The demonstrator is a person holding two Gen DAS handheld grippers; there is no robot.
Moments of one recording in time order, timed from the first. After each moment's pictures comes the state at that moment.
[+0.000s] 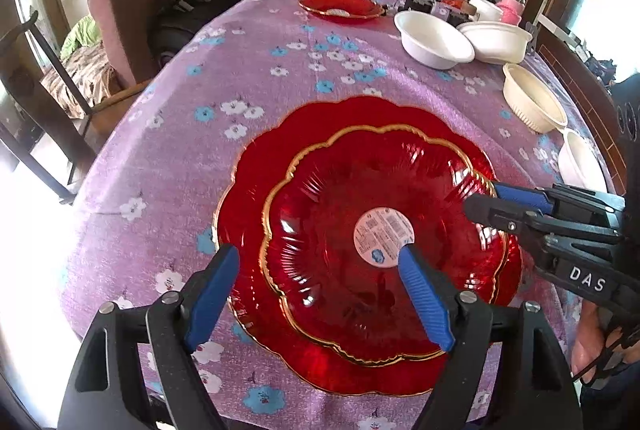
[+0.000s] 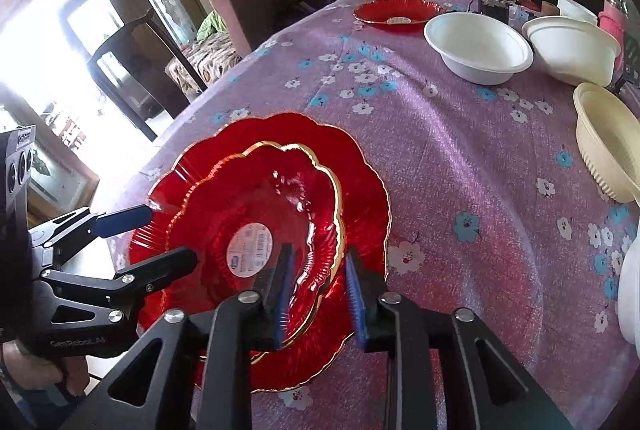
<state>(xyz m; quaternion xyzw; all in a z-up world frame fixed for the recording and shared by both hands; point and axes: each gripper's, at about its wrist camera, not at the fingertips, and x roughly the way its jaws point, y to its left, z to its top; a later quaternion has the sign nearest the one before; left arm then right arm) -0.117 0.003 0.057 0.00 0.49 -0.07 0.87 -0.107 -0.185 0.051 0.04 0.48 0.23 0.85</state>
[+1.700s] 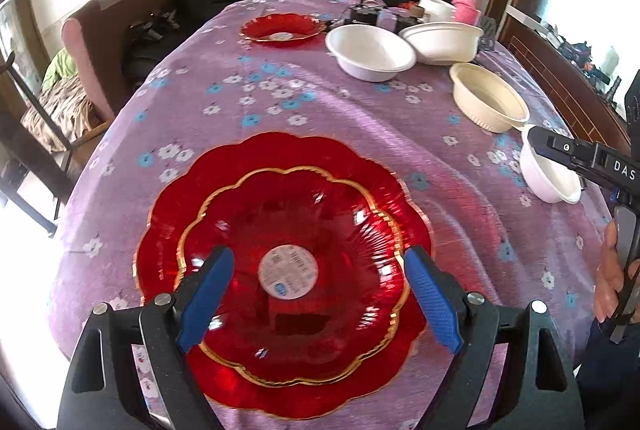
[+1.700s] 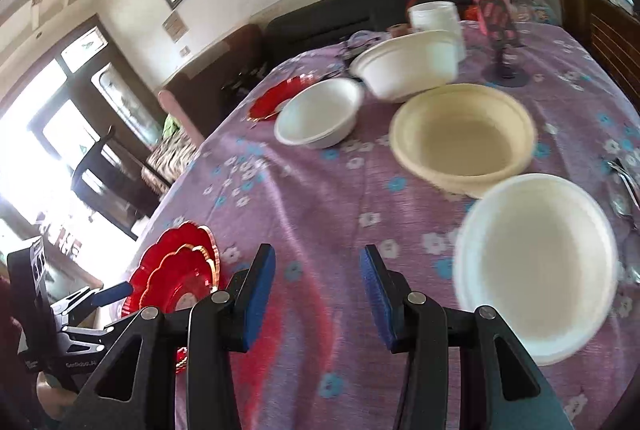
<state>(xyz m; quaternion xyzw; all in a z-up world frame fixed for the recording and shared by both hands) -0.117 -0.071 0.076 0.03 0.47 -0.12 0.88 -0.123 -0.365 0.084 0.19 0.39 0.13 0.89</state>
